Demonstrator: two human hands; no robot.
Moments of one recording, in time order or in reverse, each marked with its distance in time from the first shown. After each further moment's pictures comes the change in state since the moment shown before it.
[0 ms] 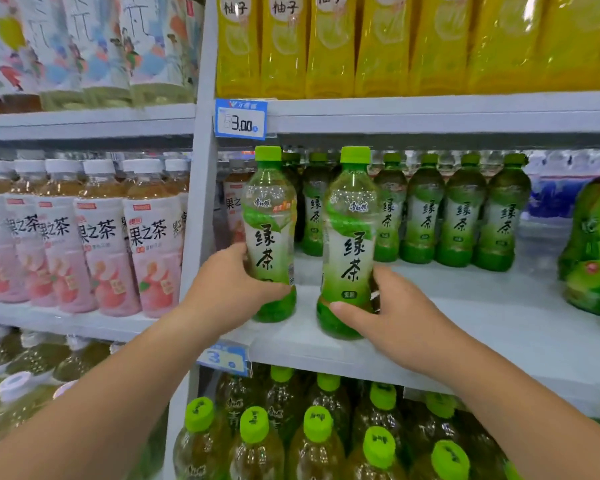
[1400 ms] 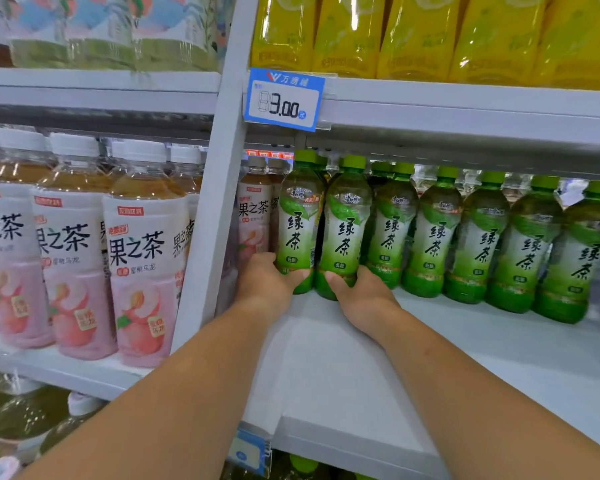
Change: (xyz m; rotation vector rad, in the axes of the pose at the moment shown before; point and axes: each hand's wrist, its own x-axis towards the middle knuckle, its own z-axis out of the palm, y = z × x) left_hand 0.132 -0.056 0.059 -0.131 0.176 -0.102; right_hand 0.184 0.036 0.084 -0.086 0.108 0.317
